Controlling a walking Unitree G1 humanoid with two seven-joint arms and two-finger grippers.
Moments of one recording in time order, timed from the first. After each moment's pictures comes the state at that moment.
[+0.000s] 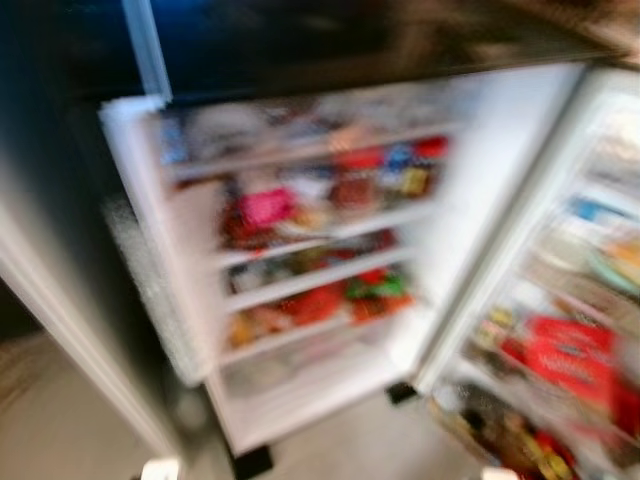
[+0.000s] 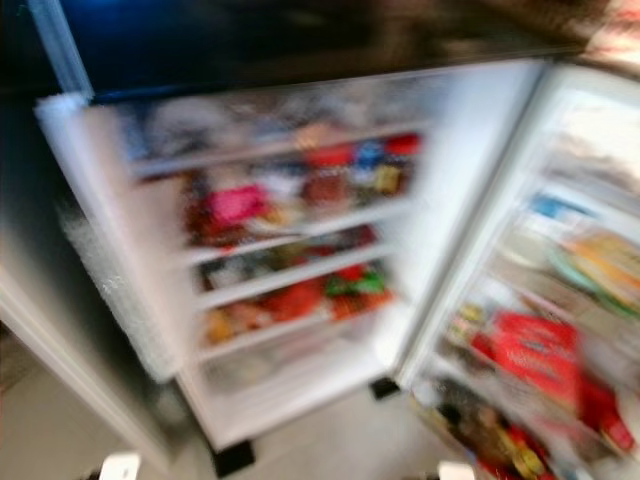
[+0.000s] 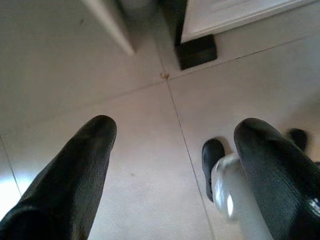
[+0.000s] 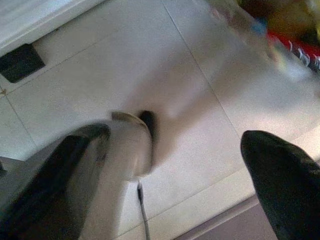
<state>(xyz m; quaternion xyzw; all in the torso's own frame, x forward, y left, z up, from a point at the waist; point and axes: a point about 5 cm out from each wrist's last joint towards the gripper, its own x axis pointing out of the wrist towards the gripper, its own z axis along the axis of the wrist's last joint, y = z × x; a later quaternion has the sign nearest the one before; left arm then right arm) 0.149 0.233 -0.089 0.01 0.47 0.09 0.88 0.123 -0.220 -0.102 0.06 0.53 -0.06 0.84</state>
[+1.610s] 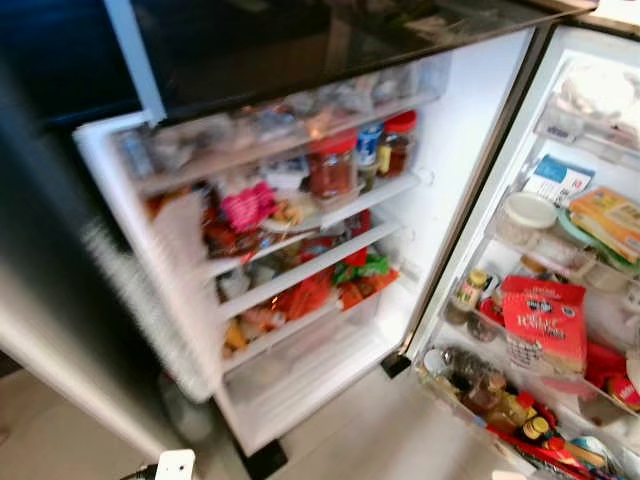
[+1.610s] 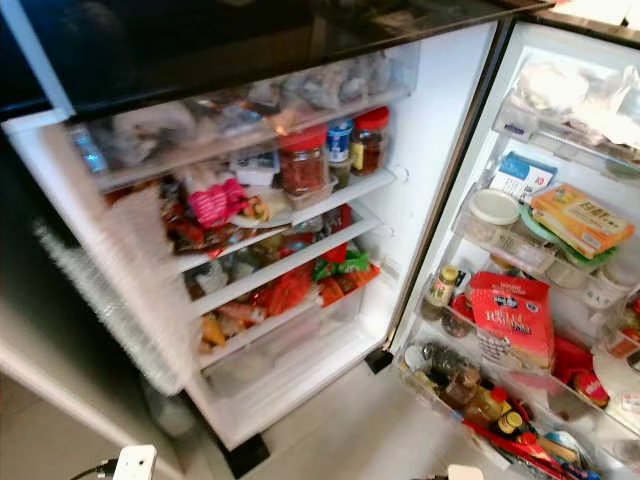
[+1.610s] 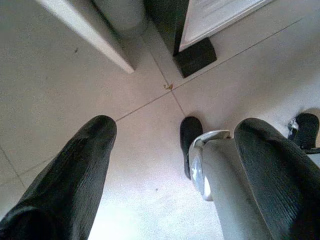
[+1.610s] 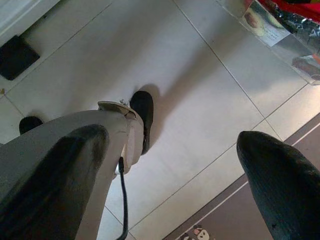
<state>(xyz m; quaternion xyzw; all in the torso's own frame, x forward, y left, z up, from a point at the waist) 0.159 0.223 -0.087 0.01 0.46 0.06 0.89 0.123 -0.227 -0.101 0.05 0.53 -0.07 0.85</state>
